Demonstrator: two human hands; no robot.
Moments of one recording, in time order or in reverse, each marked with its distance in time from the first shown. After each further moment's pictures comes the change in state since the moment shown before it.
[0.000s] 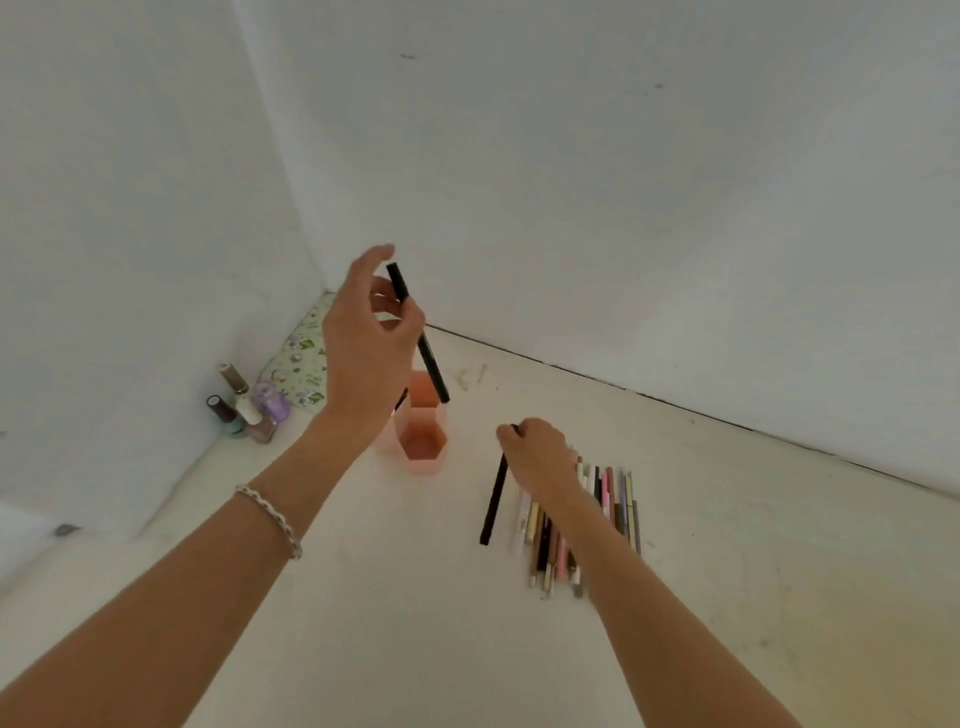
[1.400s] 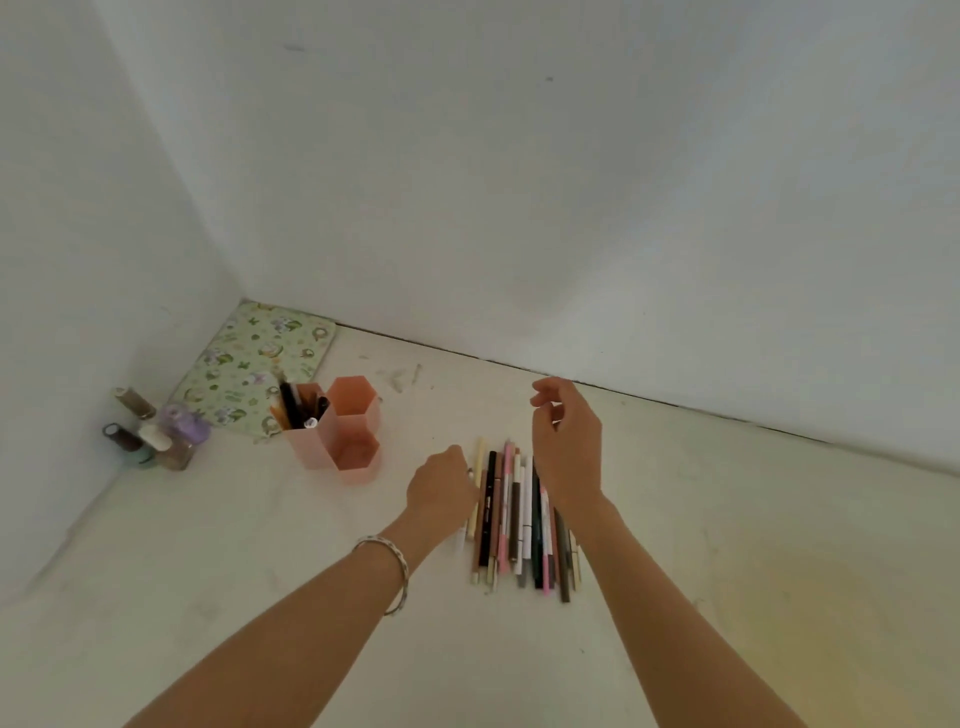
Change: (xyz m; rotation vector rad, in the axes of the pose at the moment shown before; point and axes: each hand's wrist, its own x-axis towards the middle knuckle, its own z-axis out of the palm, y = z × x) left_hand -0.135 -0.051 0.119 0.662 -0.926 -0.357; right_hand -0.015 0.051 -0.067 0.309 0.488 -0.222
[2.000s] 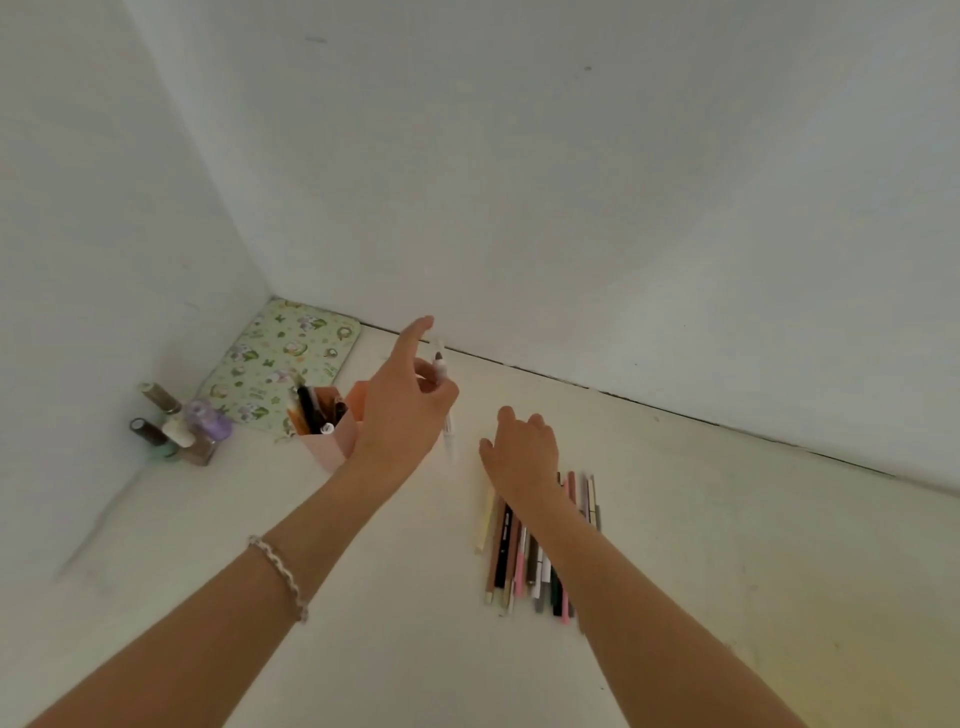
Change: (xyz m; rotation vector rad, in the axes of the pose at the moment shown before) left_hand -0.011 0.007 -0.115 -0.604 0.496 0.187; right_hand 0.017 0.018 0.077 -0.773 -0.442 -0.105
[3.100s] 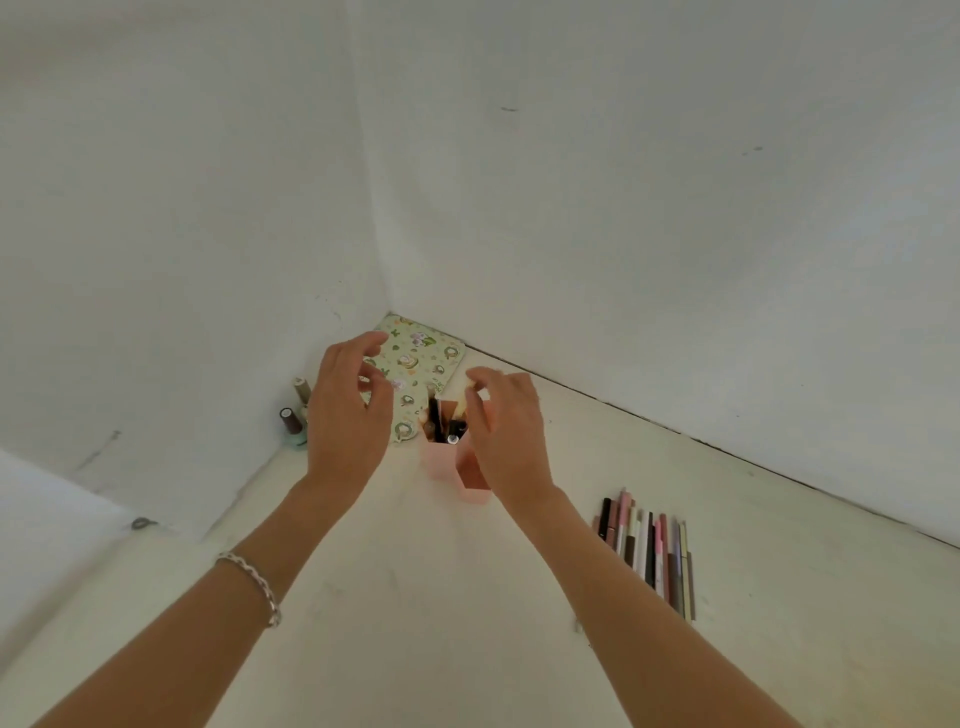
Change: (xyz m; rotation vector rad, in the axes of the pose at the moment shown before) left_hand 0.000 -0.073 -0.141 0.077 0.420 0.209; right_hand -0.021 -0.148 -0.035 0.602 0.430 -0.476
